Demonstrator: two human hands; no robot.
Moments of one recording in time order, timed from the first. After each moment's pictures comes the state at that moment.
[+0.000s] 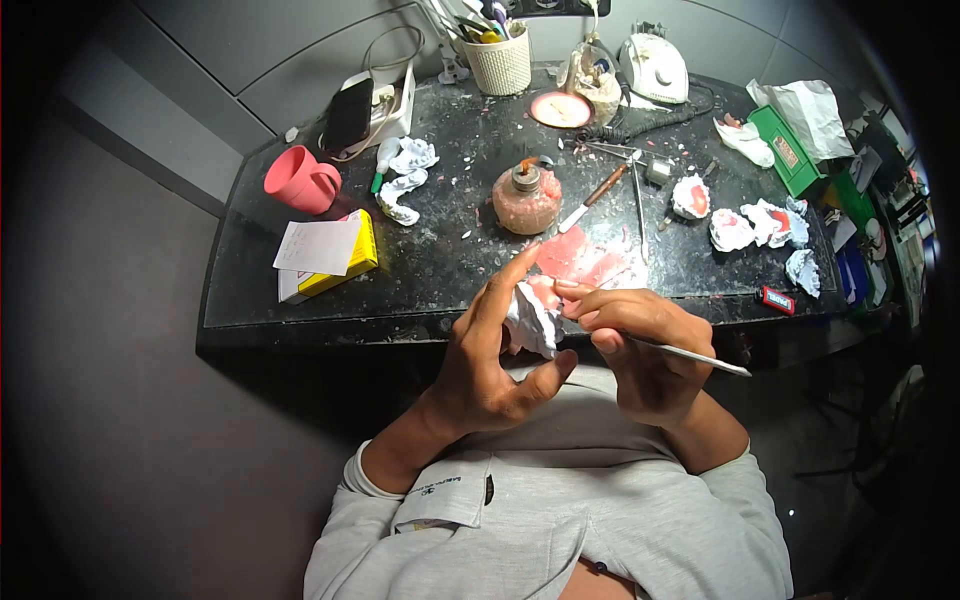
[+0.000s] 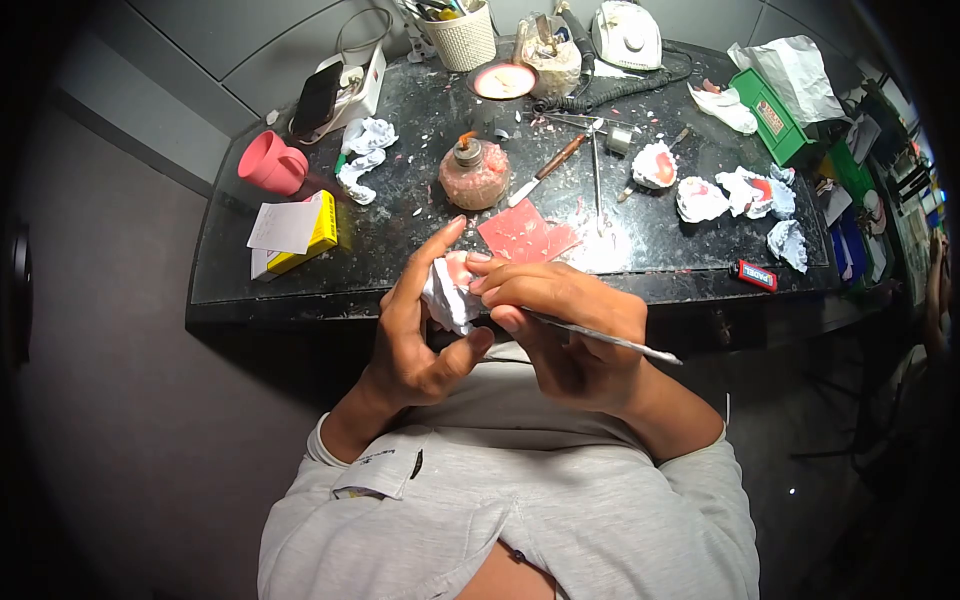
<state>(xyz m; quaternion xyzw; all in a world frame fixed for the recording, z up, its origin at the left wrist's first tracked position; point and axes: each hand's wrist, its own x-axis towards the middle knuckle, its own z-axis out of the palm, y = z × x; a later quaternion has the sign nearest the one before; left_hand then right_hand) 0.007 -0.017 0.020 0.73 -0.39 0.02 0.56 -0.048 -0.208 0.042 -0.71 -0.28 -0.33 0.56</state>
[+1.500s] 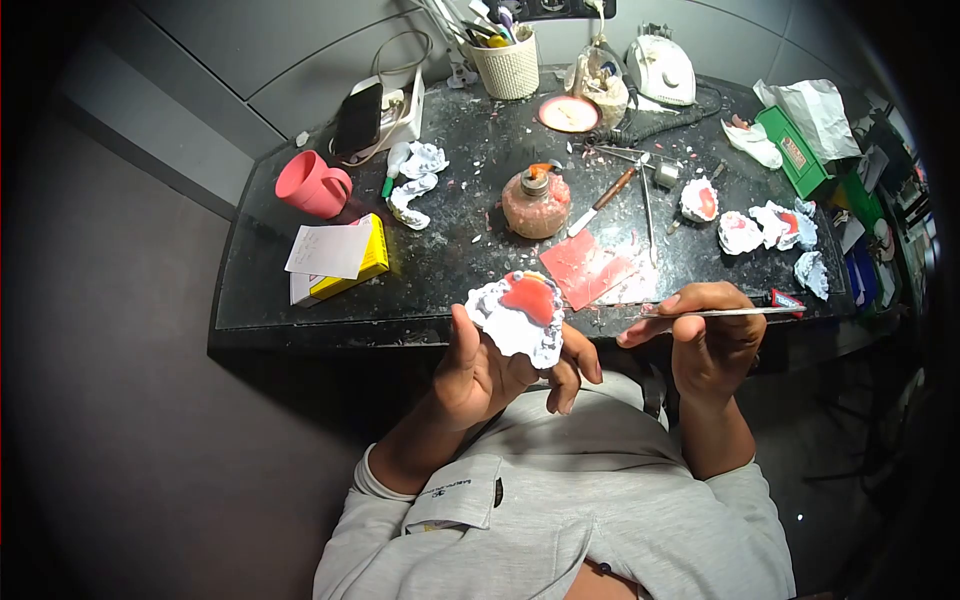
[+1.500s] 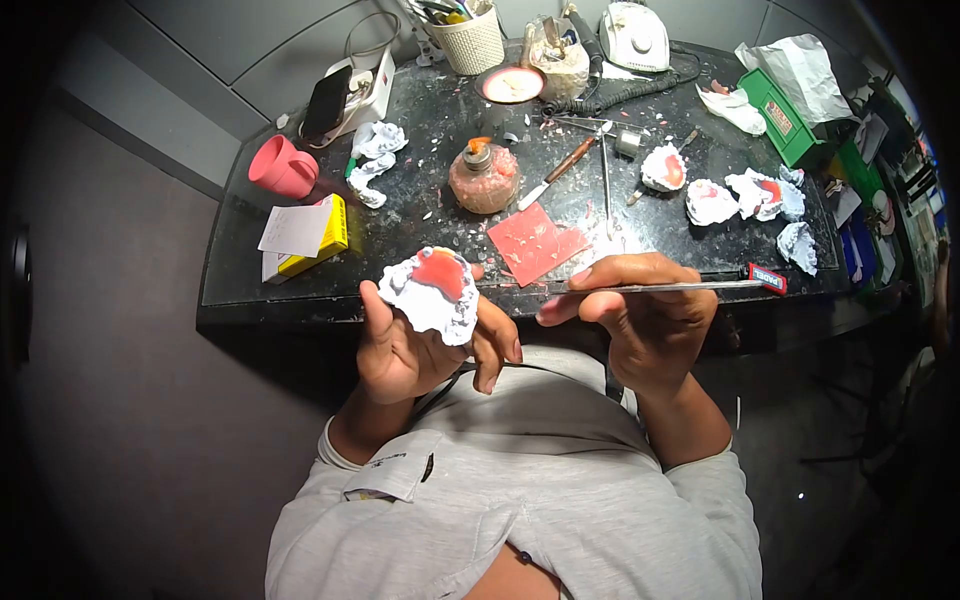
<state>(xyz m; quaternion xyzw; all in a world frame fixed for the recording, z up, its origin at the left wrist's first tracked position) 0.007 -0.017 0.013 0.32 -0.36 -0.36 0.80 -0.056 -0.231 0.028 -0.58 -0.19 -0.31 0.72</state>
